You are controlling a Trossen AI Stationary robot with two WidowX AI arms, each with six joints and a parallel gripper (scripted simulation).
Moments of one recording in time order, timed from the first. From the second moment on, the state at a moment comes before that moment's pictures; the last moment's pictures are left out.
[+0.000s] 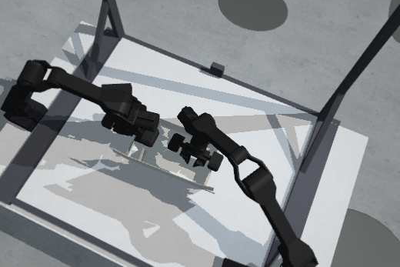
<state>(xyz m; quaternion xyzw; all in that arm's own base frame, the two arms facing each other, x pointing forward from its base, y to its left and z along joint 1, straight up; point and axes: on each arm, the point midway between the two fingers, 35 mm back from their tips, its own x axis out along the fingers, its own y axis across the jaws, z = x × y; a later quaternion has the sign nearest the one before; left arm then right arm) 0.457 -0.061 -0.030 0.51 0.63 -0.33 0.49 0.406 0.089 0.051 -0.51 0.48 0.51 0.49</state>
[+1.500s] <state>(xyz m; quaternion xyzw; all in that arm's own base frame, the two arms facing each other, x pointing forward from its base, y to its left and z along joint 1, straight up) 0.457 -0.061 -0.030 0.51 0.63 -0.33 0.49 0.400 0.088 -0.004 -0.51 0.49 0.51 0.49</state>
